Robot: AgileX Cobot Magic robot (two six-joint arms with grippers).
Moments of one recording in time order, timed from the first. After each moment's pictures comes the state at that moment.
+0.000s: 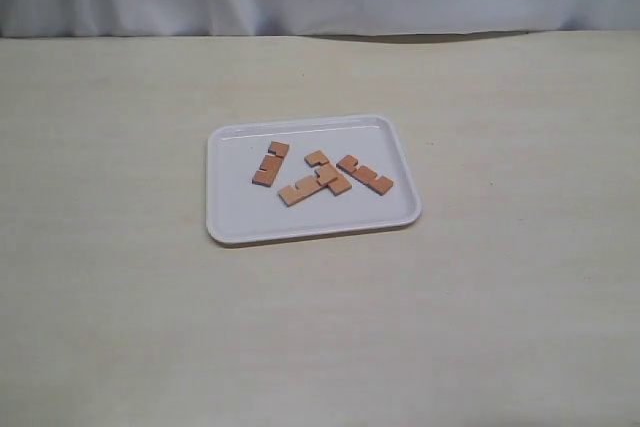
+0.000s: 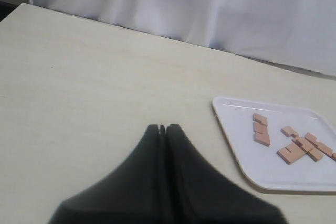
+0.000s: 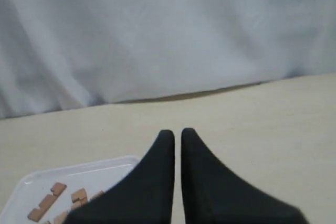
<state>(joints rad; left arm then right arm) -0.12 0.00 0.00 -0.21 0.31 0.26 -0.20 0.56 -0.38 0.06 0.08 0.12</state>
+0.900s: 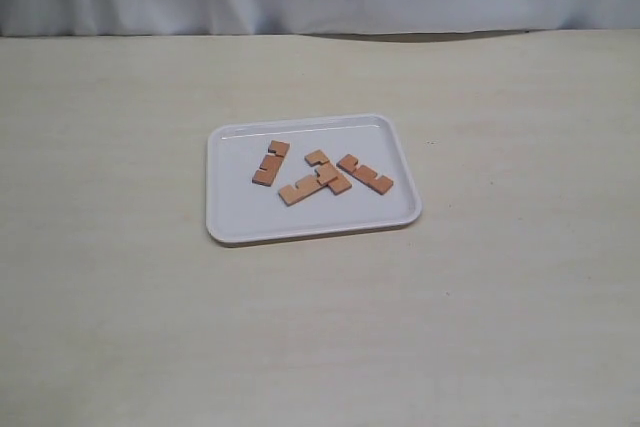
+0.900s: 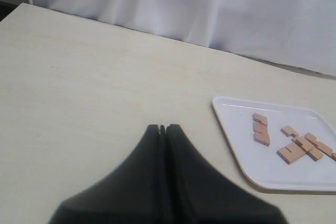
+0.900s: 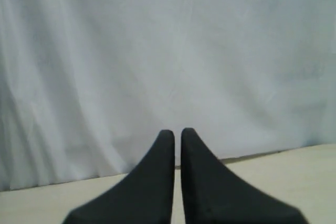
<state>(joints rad) -0.12 0.00 0.00 -0.21 0.31 0.26 -0.20 0.00 -0.33 0.12 0.29 0.12</state>
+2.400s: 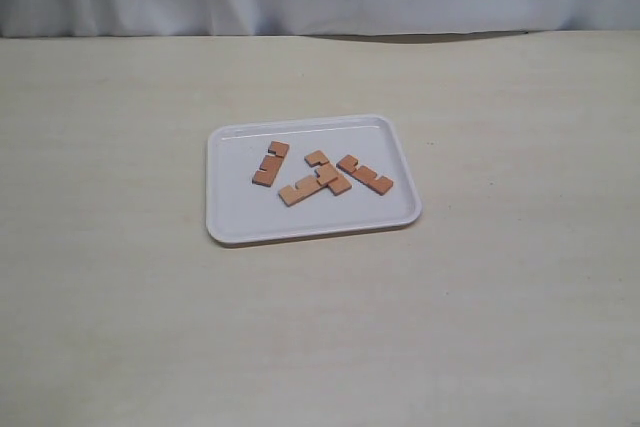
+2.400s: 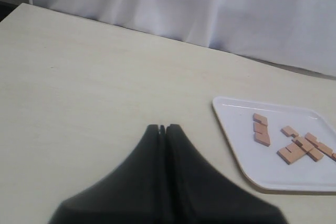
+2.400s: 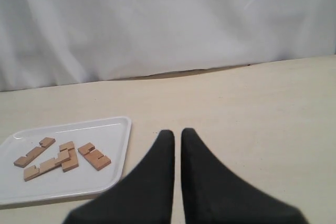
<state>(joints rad) -0.12 0.00 0.00 -0.21 0.31 0.26 -0.20 0.00 0.00 0.01 0.20 0.12</state>
